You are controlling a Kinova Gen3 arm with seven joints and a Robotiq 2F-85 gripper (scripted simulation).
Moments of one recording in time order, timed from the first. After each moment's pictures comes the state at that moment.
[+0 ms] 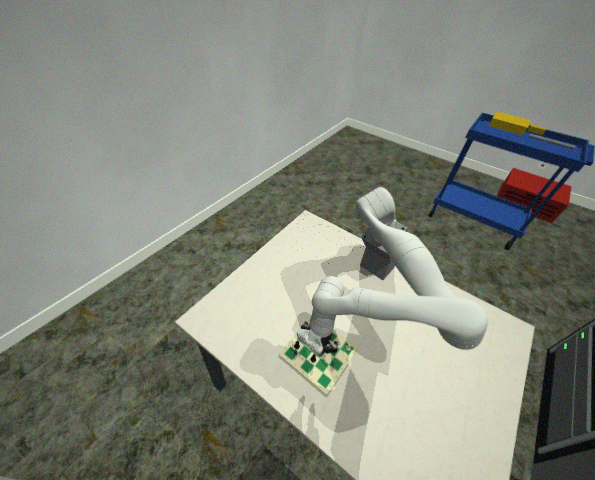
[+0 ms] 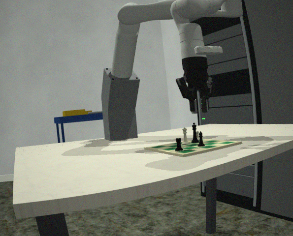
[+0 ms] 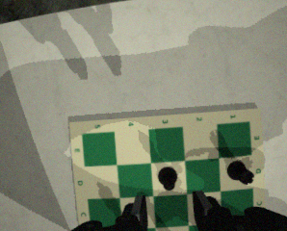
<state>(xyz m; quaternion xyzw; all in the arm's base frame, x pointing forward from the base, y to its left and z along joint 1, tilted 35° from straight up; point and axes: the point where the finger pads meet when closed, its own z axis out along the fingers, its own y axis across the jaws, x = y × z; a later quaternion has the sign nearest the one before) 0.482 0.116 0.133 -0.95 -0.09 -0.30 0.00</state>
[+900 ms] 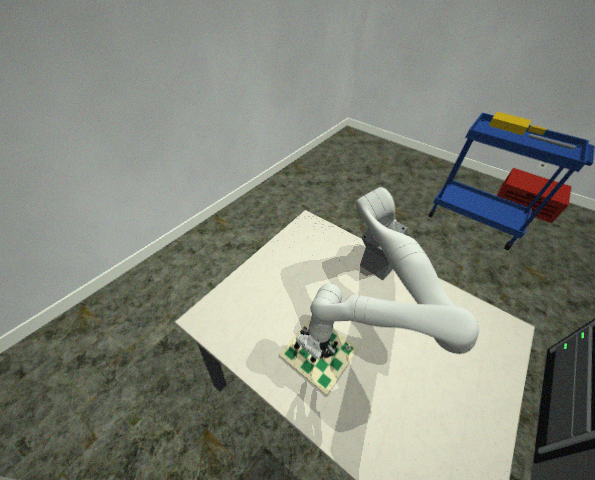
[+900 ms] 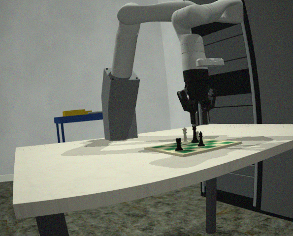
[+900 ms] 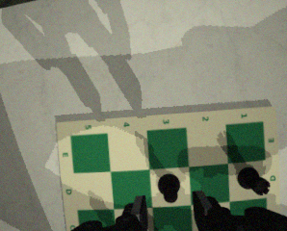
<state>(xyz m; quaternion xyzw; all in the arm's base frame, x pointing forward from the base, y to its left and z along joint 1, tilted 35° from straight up) 0.502 0.118 0.103 -0.95 -0.09 -0.30 0.00</state>
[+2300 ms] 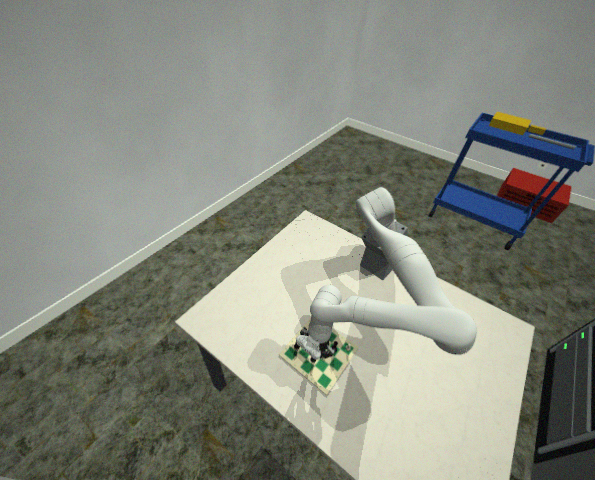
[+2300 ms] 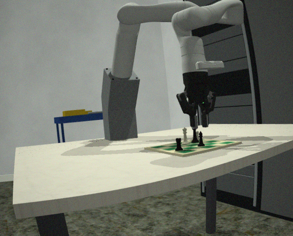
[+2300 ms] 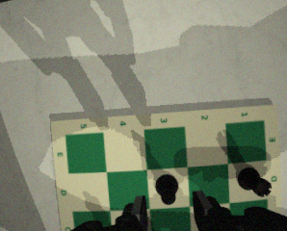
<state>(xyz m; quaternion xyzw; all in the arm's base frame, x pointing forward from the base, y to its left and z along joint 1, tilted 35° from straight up) 0.505 0.116 0.097 -0.95 -0.09 -0.30 0.00</state>
